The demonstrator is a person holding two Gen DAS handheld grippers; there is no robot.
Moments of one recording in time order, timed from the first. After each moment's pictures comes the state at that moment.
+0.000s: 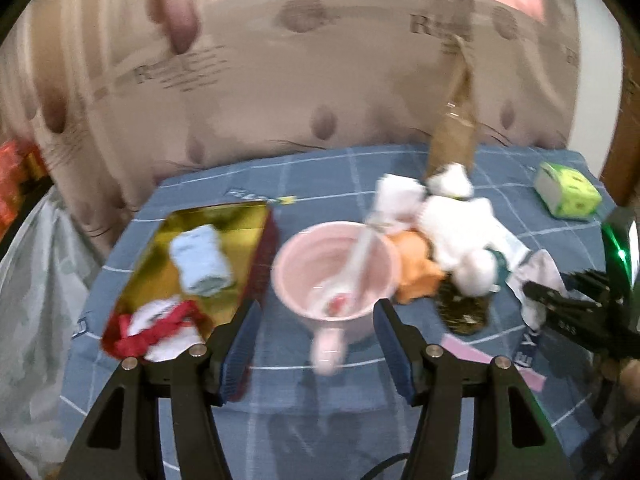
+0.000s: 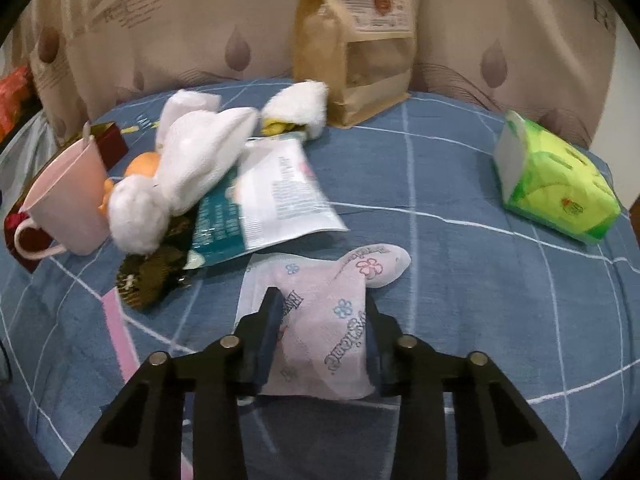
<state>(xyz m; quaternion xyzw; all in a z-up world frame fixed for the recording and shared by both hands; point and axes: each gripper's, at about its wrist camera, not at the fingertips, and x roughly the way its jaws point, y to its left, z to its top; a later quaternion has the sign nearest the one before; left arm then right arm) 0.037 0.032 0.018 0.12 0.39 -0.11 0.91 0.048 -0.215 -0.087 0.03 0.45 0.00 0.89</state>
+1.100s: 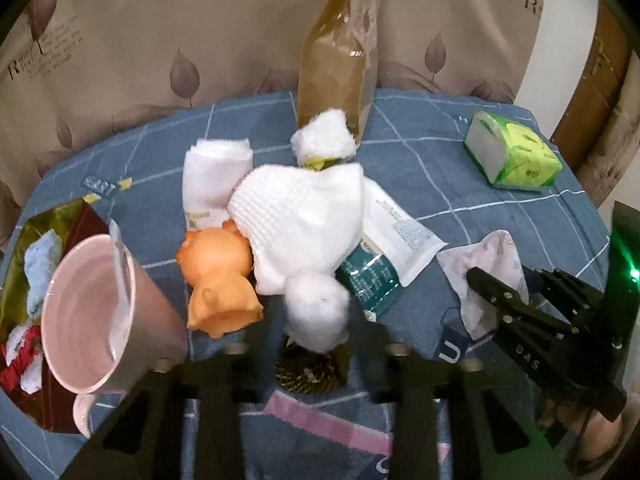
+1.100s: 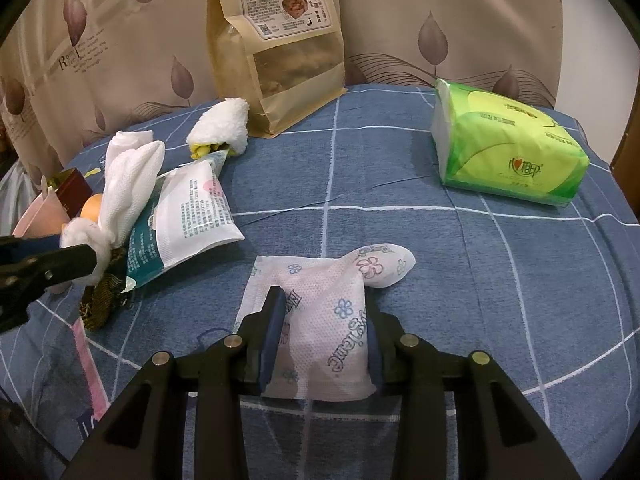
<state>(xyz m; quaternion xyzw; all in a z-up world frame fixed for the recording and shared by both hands) 0.085 -0.092 -0.040 0.10 0.49 -0.22 0.84 0.046 -0.255 -0.089 0.09 0.44 -0.05 0.89</state>
